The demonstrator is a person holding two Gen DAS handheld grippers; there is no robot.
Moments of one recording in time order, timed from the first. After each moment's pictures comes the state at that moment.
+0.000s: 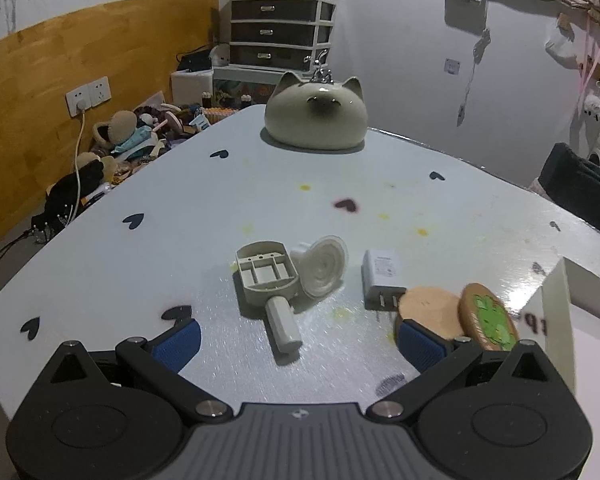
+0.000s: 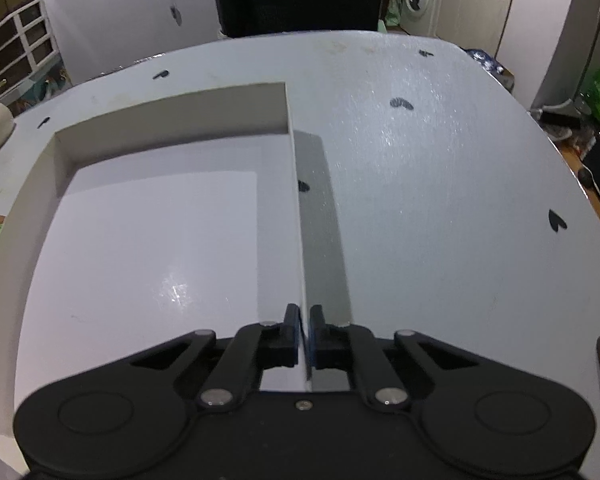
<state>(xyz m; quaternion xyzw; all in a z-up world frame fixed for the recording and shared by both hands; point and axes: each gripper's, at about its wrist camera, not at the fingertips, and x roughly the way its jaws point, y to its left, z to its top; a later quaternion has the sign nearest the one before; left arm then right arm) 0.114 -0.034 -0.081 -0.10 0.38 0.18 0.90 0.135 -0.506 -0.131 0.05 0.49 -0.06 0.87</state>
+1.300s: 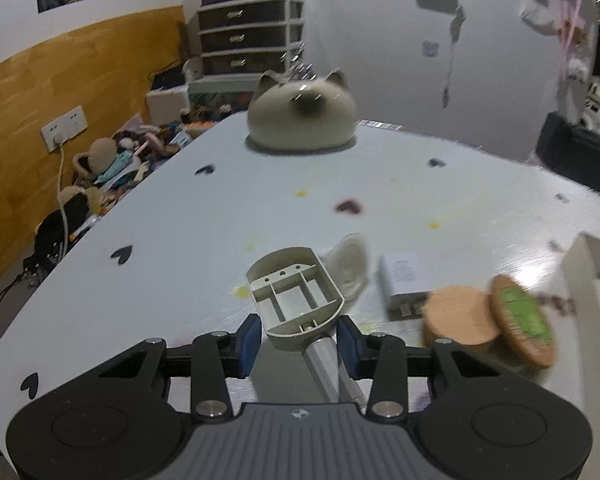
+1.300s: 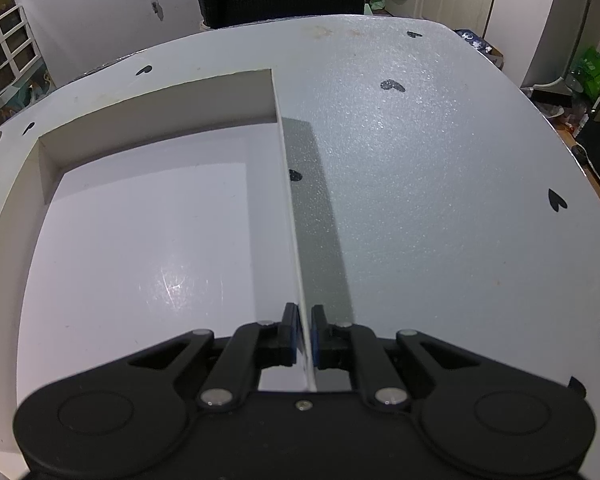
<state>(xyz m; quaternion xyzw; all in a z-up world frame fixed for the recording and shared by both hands) 0.132 -0.026 -0.085 -0.04 0.38 0.15 0.91 0.144 -0.508 -0.136 0.07 0.50 -0.07 0.86</state>
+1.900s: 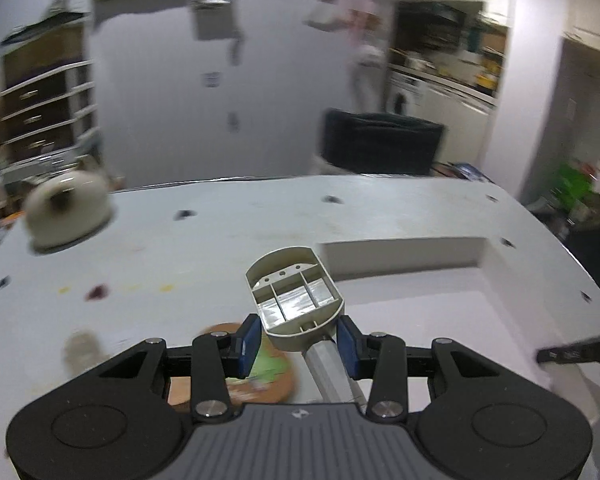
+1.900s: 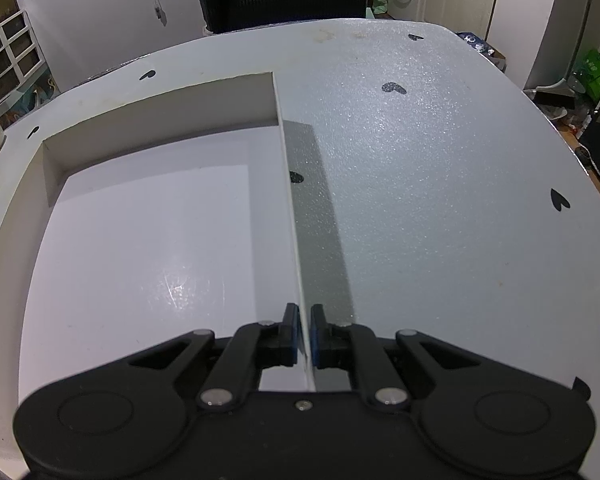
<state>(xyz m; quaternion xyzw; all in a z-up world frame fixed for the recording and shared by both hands) 0.151 -0.184 -0.045 0.02 0.34 -0.13 0.93 0.140 -0.510 -0.135 0.08 0.50 -0.06 0.86</state>
